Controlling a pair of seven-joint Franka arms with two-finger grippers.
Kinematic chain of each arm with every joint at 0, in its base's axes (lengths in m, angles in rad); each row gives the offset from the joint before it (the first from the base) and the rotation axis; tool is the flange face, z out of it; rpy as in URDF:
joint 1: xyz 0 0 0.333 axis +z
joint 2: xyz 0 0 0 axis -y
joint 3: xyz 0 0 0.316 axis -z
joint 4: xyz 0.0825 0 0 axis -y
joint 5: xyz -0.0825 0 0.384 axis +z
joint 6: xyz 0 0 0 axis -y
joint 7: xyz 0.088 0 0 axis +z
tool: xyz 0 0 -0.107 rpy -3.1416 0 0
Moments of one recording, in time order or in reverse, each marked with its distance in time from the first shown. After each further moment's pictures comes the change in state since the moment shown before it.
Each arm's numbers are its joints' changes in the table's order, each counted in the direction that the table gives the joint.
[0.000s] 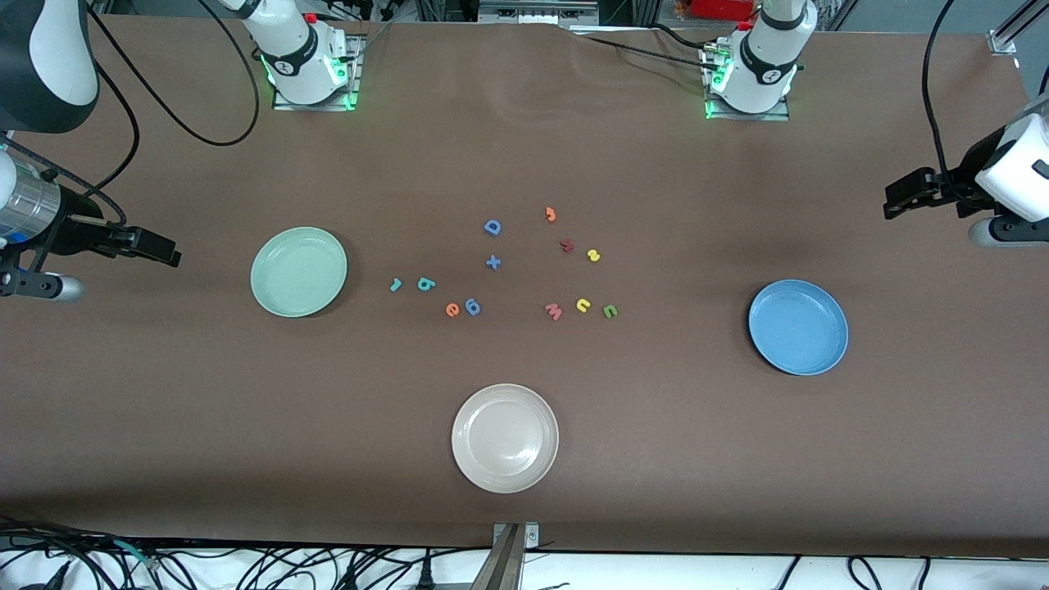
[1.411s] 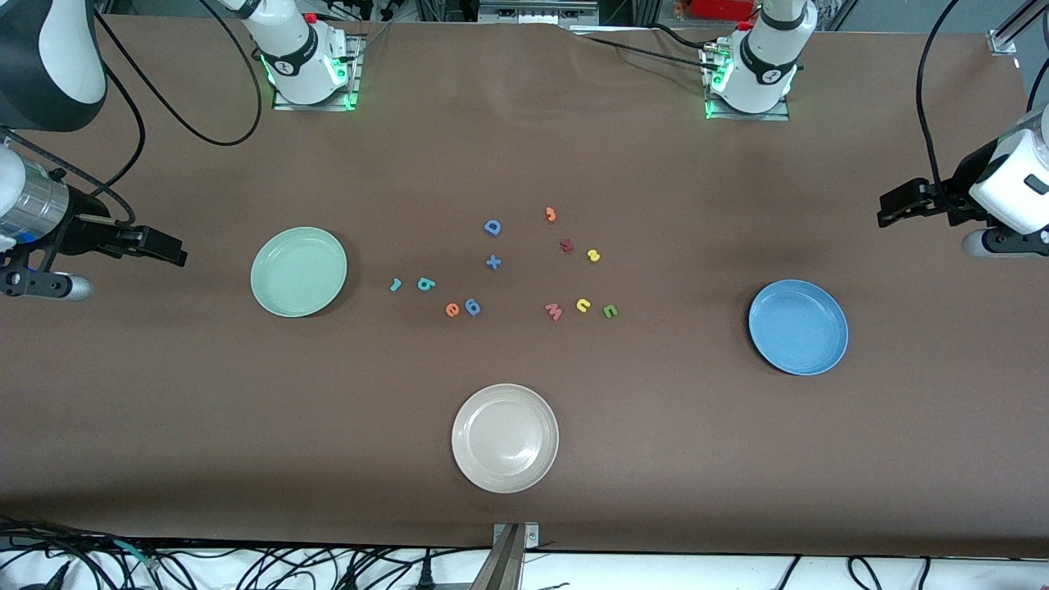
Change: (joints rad) left arm 0.014 -0.012 0.008 -0.019 -0.002 0.022 0.000; right arm 0.009 0.000 -0.006 0.001 0.000 0.000 0.002
